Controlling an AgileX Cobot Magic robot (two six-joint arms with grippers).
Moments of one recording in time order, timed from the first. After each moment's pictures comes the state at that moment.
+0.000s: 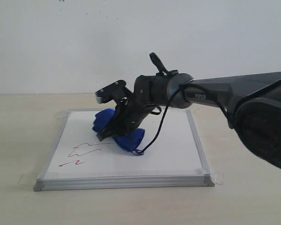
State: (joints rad) left arm -0.02 0.00 0.00 0.10 0.32 -0.25; right arm 0.61 2.44 -1.92 0.27 0.54 -0.40
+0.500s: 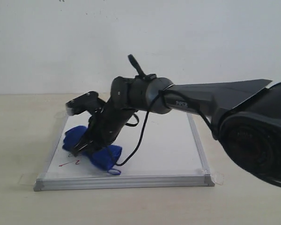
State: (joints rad) left arm -0.02 0.00 0.00 0.10 0.32 -0.25; right arm 0.69 2.45 -1.99 0.40 0.70 -0.49
